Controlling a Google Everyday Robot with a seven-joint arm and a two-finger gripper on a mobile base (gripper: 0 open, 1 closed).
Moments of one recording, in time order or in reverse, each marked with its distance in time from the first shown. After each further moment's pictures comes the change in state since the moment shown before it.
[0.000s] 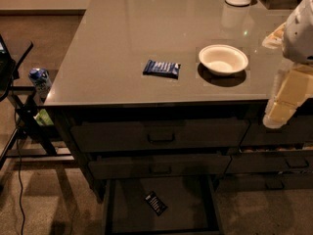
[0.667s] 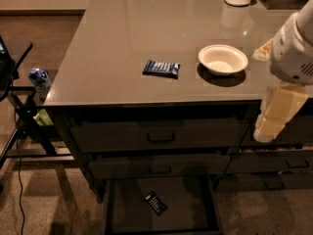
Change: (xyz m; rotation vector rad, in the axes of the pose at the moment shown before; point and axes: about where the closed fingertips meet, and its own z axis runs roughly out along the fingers) arm -0.006 0.017 0.020 0.002 0.012 -0.025
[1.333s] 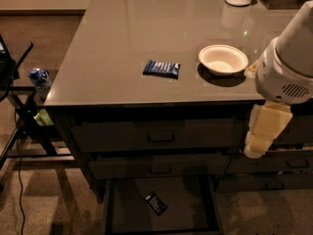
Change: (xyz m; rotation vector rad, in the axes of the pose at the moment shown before) arm 0.000 0.023 0.029 -0.047 0.039 0.013
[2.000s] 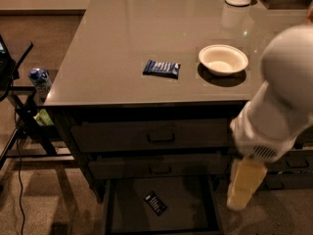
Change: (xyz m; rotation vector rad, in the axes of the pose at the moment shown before) arm 0.007 0.069 0.077 -0.128 0.039 0.044
